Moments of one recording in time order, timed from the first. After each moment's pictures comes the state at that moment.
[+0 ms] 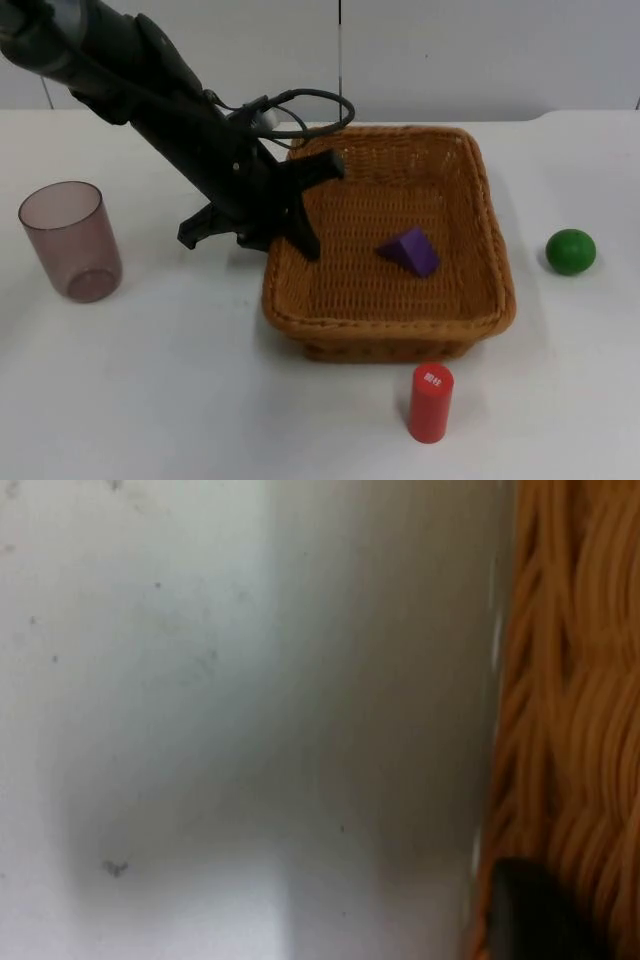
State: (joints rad) right arm -0.07 0.98 -1.01 0.19 0.51 -0.27; left arm -0.30 2.31 -1.53 -0.77 0.72 0.23
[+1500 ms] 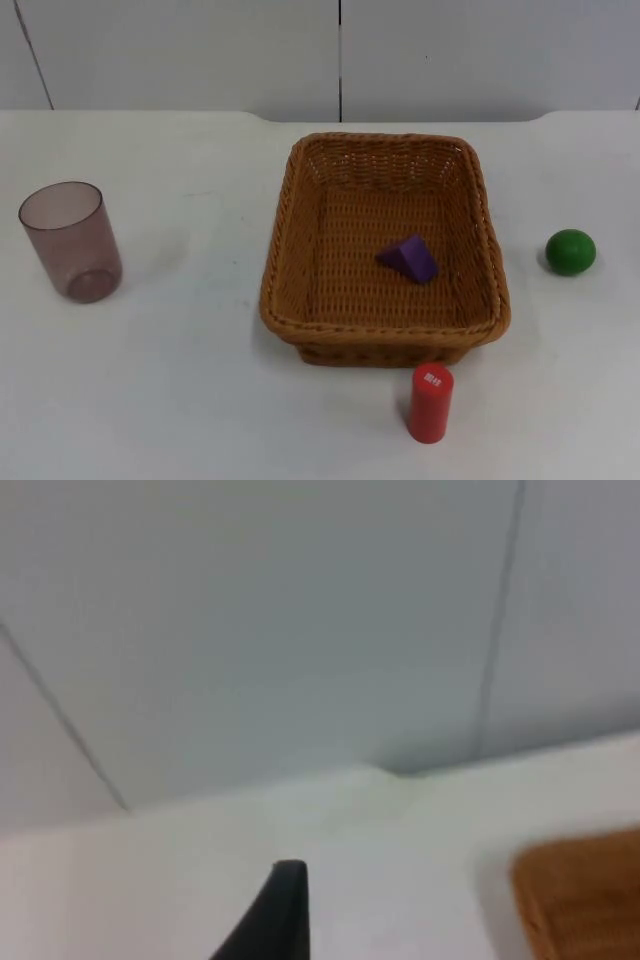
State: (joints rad) right arm -0.07 0.98 -1.01 0.21 0.50 -0.27; left arm -0.36 1.34 -1.54 0.26 0.79 -0.22
